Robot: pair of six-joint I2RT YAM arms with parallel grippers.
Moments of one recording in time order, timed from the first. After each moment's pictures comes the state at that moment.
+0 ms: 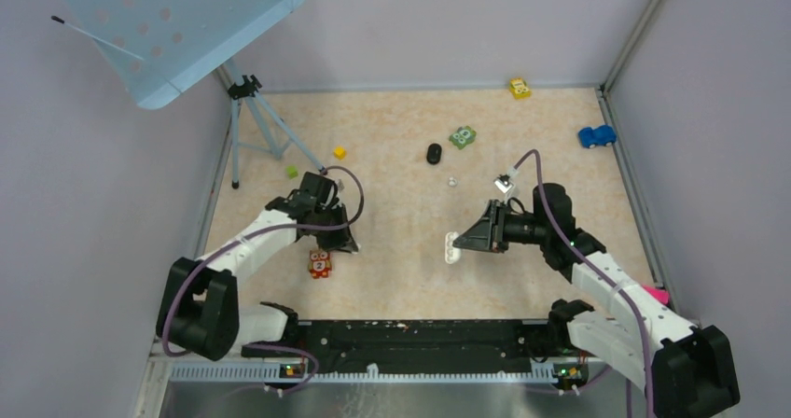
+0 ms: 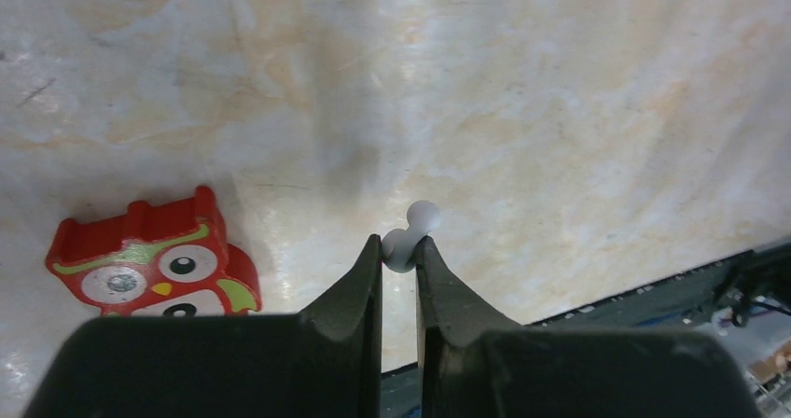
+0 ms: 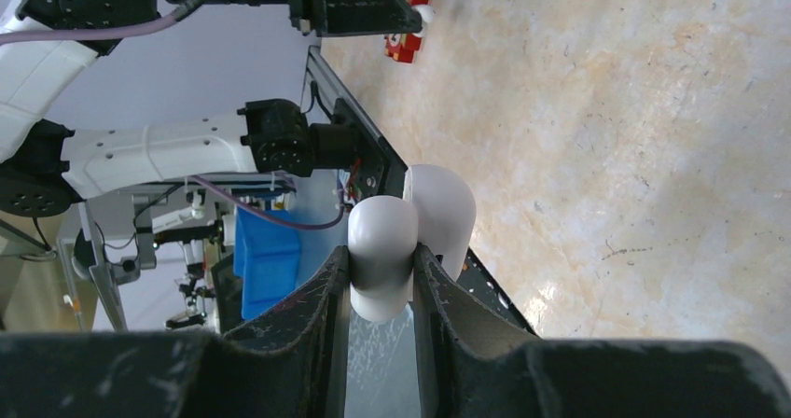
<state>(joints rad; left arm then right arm) -0.35 1.31 0.72 -0.59 0.26 -0.51 0.38 0.89 0.48 -0.08 -0.83 0.81</state>
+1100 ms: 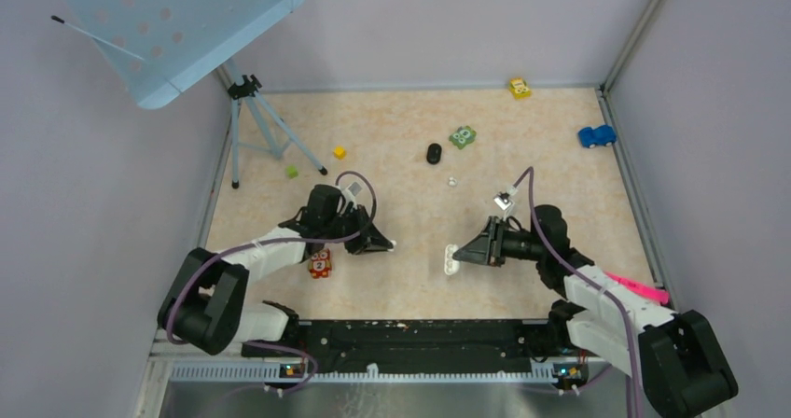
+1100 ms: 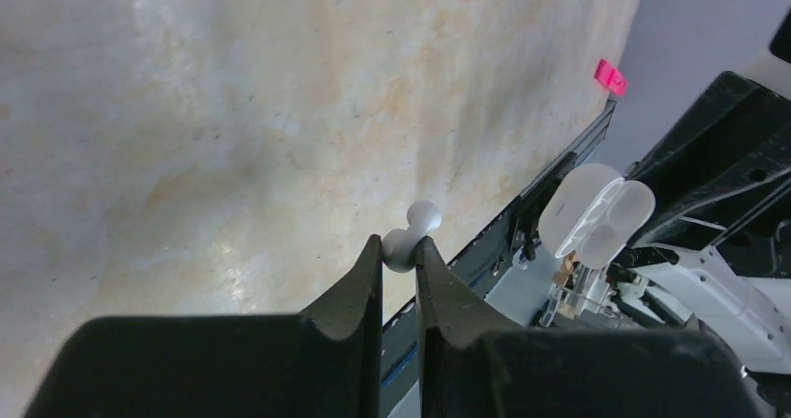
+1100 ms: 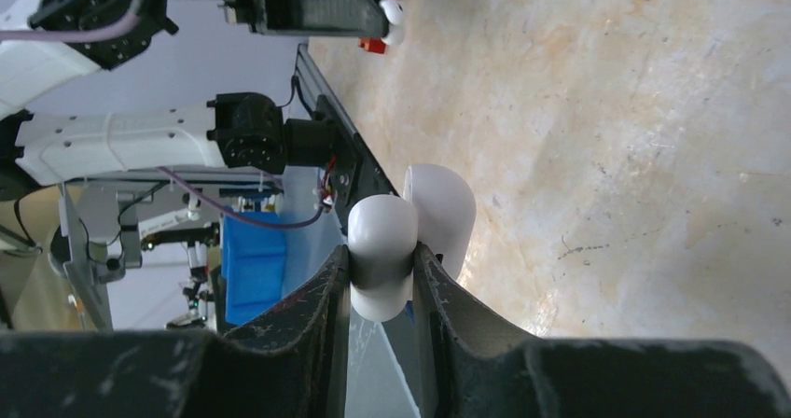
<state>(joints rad) -0.43 1.30 0.54 0.00 0.63 -0.83 0.38 0.92 0.23 0.28 -0.84 0.87</state>
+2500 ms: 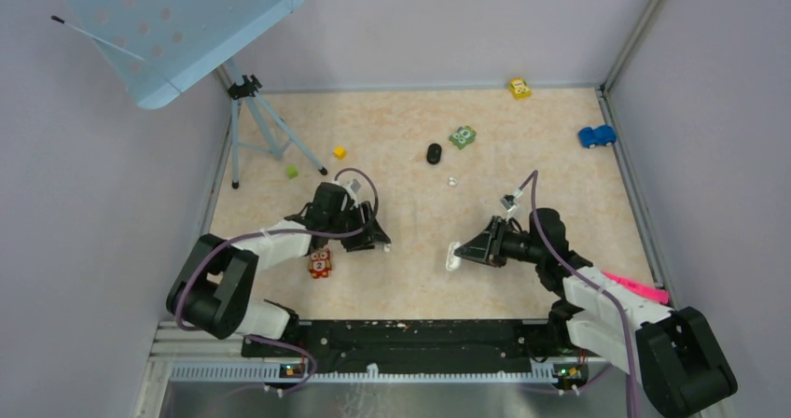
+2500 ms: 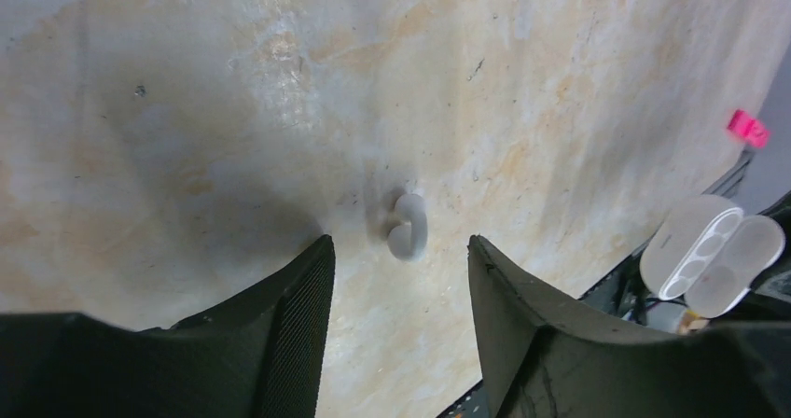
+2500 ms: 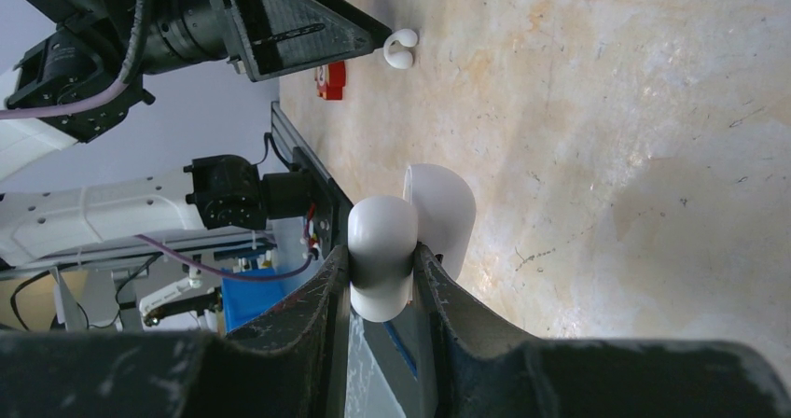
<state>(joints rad) -0.42 1.41 0.54 0.02 0.42 -0.71 0.38 0.95 0.20 0.29 -0.70 0.95</state>
